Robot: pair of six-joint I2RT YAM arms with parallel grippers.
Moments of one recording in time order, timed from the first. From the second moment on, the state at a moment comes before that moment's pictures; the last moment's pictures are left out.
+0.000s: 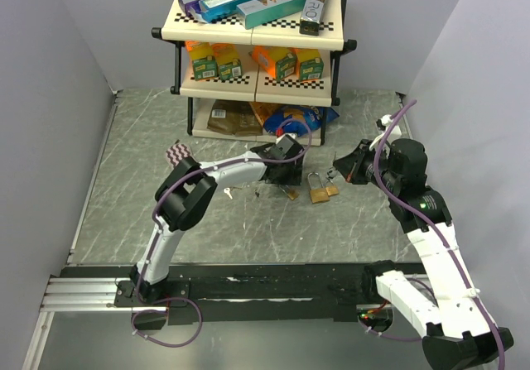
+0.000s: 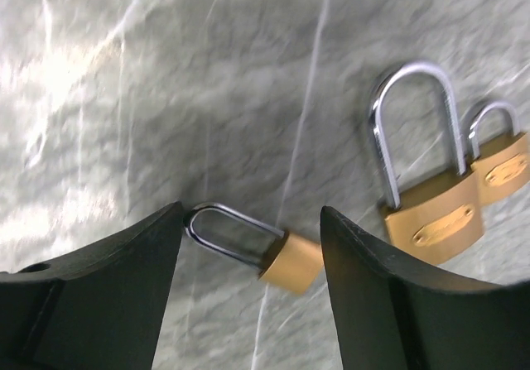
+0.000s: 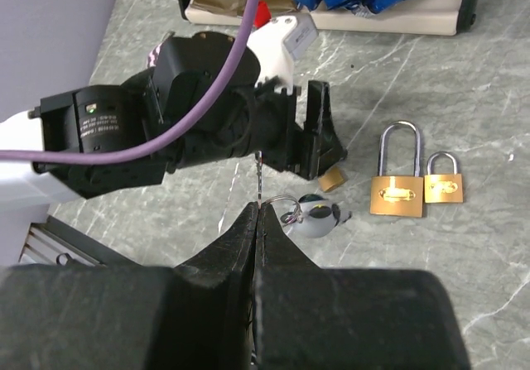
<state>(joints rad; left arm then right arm) -0.84 2.16 1.62 -0.42 -0.14 -0.66 0.21 0.81 0.99 -0.58 -0.29 0.44</state>
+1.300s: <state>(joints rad) -0.87 2.27 1.81 -0.53 -0.11 -0.72 0.21 0.78 0.94 -0.58 -0.29 0.42</state>
